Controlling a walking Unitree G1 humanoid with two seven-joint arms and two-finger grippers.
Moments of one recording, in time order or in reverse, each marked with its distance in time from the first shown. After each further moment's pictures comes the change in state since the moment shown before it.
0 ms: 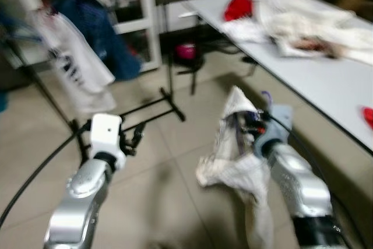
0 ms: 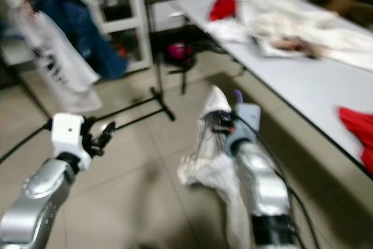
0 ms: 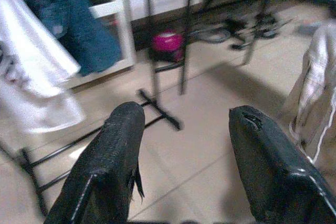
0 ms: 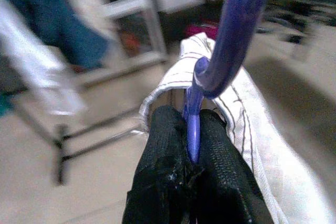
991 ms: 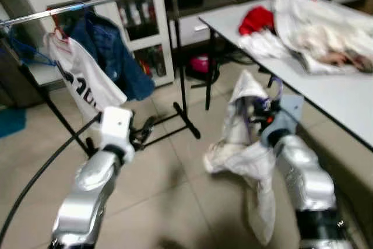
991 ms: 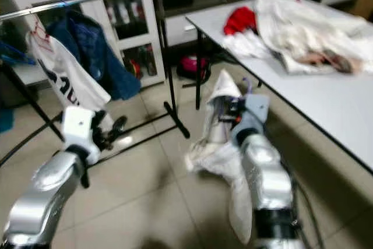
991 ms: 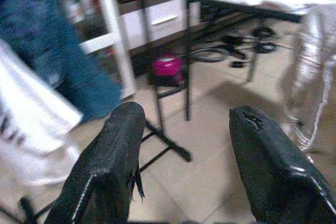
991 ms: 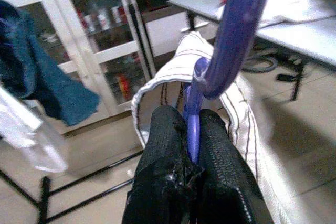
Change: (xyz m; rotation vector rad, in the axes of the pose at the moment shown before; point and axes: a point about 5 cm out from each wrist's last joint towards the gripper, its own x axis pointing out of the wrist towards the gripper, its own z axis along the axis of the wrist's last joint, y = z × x) left arm 0.009 -0.008 0.011 0.016 -0.042 -0.042; right arm -0.004 -0.017 0.012 -0.009 -0.092 -0.081
